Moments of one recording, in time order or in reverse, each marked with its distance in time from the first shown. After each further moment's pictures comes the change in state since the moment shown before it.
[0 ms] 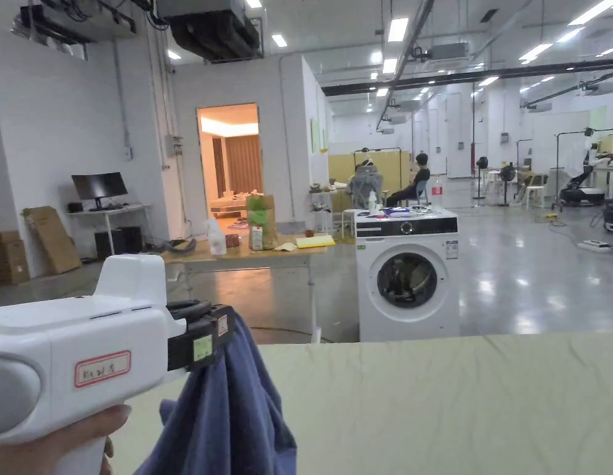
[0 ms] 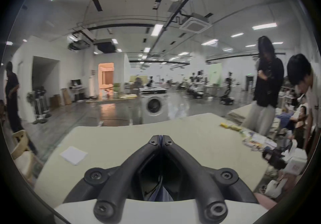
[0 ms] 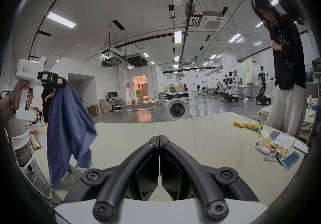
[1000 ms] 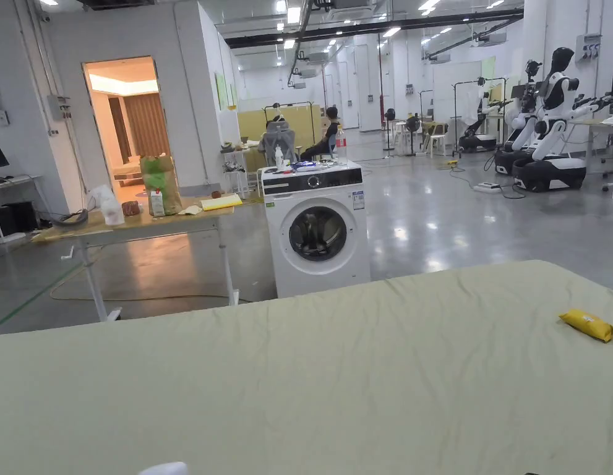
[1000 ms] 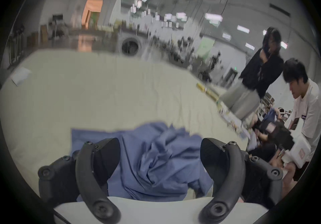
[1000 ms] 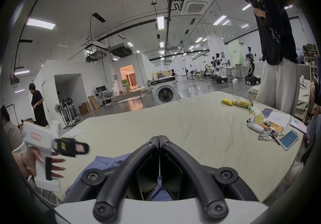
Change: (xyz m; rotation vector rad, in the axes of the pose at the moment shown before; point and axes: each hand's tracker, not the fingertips) left arm 0.062 -0.199 -0.082 -0.244 -0.142 0.308; right arm 0.047 -0.031 -0.014 -0.120 -0.081 -0.102
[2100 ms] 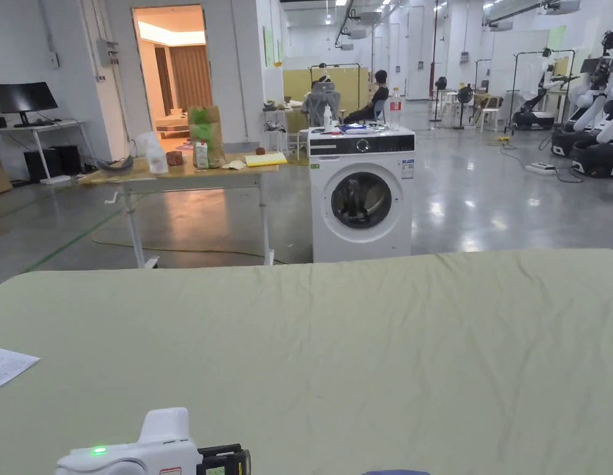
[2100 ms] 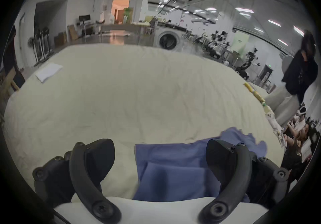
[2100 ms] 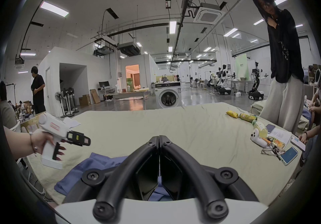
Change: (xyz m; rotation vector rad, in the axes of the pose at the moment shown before) left arm -0.158 -0.003 -0.119 -0.264 0.334 0.054; right arm -0.025 -0.013 -0.035 0.008 0.003 0.126
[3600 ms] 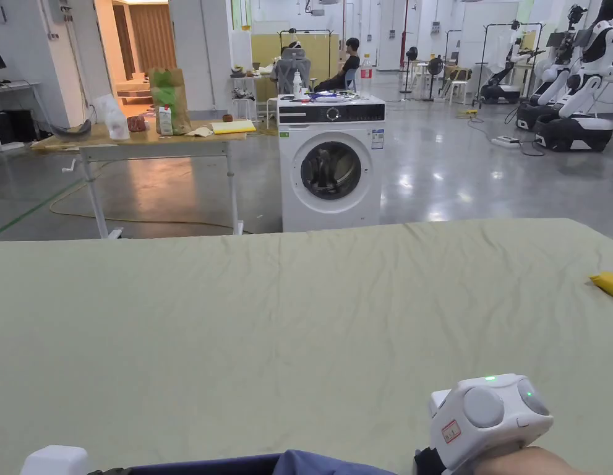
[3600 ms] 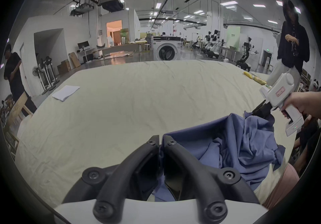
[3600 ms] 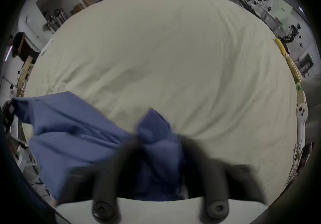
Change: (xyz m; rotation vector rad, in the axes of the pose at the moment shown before) left arm -0.008 -0.065 0.104 0.163 0.064 -0.194; right arm 0.023 -0.064 -0.275 -1.050 0.107 0.105
